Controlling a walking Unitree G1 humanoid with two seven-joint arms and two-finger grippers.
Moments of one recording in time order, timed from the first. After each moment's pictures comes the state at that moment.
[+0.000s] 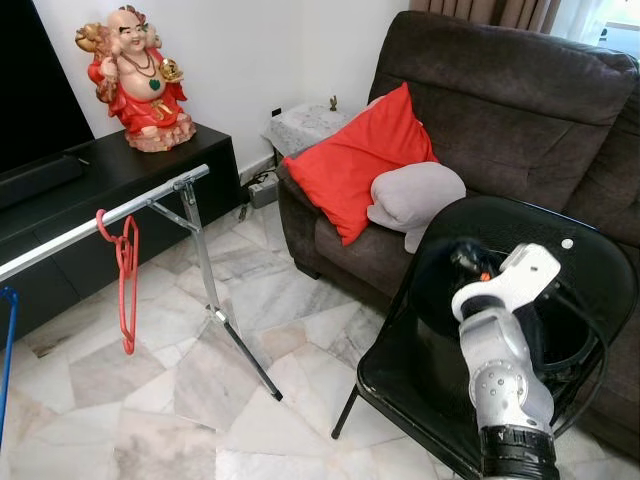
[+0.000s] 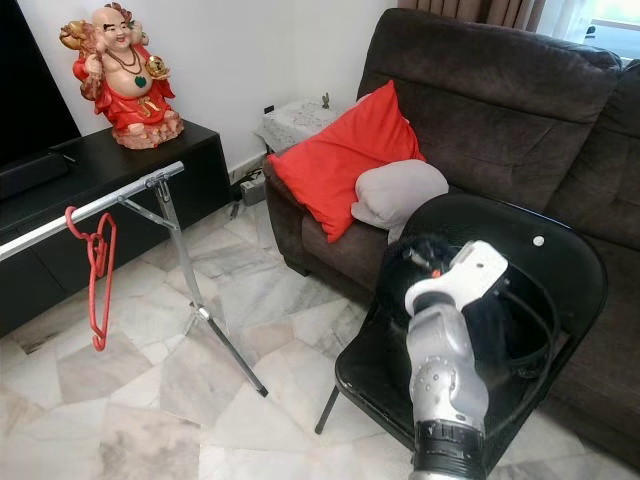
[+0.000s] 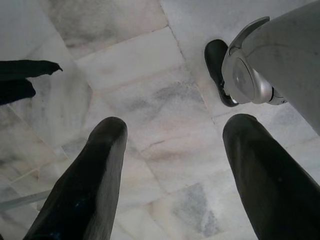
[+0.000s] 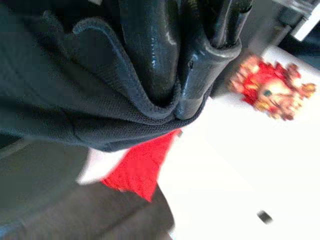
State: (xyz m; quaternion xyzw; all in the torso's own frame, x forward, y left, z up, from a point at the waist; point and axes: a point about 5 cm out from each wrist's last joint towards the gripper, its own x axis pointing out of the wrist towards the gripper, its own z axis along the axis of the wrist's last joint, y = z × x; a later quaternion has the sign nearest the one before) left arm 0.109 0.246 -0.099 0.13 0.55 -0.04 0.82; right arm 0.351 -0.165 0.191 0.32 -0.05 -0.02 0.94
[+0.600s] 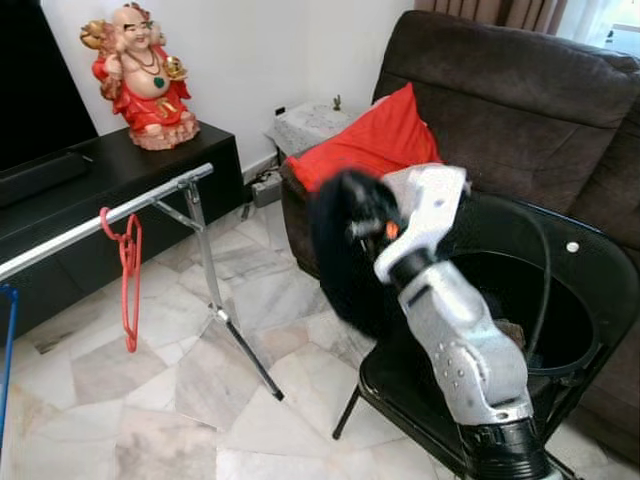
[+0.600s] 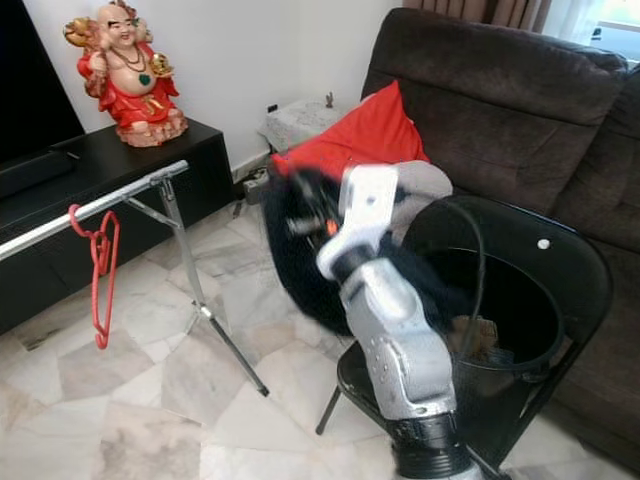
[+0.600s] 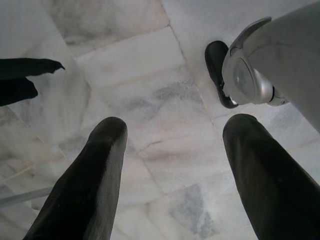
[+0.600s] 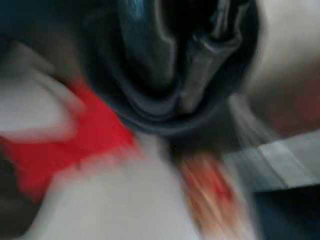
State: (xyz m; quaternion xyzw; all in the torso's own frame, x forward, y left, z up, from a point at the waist) left arm 0.110 0.246 -0.099 0.13 0.55 -0.04 0.82; right arm 0.337 -0.112 0.160 -0.08 0.06 0.14 0.98
